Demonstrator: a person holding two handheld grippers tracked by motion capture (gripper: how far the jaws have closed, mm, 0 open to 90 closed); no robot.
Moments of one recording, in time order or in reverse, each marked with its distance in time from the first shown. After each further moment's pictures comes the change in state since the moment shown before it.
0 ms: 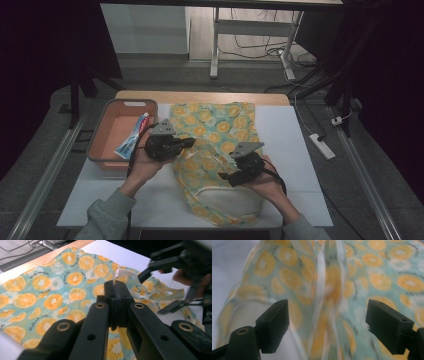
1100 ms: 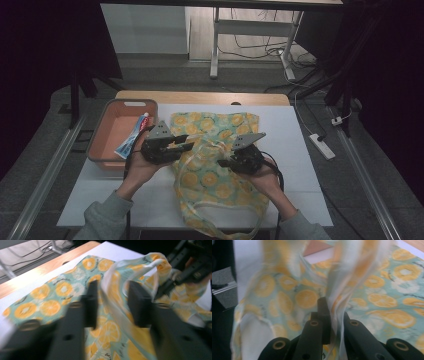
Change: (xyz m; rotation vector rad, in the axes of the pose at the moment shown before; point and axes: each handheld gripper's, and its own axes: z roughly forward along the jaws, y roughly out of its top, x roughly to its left) left arm -0.010 -0.003 -0.013 -0.013 0.067 0.025; right arm -0.005 0.017 -0.016 -0.055 0.117 0.069
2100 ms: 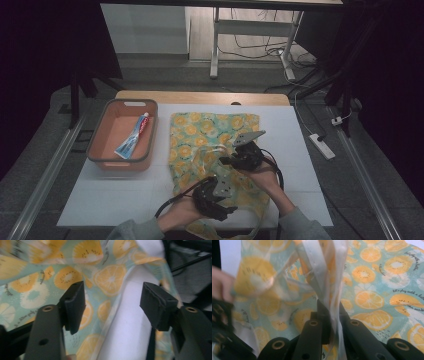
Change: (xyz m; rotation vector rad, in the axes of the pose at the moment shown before) left arm -0.140 -0.033 0.094 0.310 -0.206 0.259; right arm -0.022 -0.011 0.014 0.014 0.001 0.046
